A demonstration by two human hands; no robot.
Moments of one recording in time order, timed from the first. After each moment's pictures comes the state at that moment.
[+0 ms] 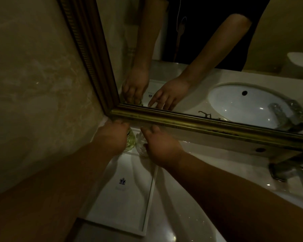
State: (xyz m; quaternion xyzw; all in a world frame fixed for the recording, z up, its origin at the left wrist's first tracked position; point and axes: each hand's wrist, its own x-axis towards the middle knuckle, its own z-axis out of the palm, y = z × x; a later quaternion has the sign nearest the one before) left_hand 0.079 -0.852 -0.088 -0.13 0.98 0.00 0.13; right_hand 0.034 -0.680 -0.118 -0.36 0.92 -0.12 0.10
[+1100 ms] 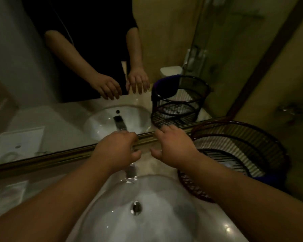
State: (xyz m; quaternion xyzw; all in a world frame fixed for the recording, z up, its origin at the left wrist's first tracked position) left_hand 0.052 -0.348 0.086 0.21 0.97 0.11 -0.02; right_hand 0.078 -0.142 0.095 -0.13 0.99 -0.02 -0.06
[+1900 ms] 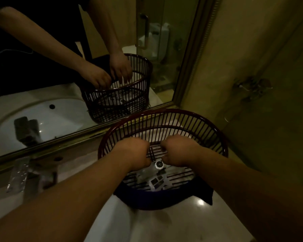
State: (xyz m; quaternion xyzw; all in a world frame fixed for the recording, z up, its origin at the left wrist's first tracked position) left_hand 0.009 0.009 0.006 0.33 0.92 -0.01 0.20; right_hand 0.057 0.183 0.010 -0.03 0.98 -0.01 0.21
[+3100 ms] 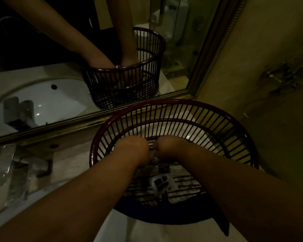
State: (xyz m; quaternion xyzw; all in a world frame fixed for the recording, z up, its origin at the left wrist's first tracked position) left_hand -0.018 0.030 -0.050 0.18 0.93 -0.06 0.31; right_hand -0.021 0.164 -0.087 -0.05 0.92 -0.04 0.38
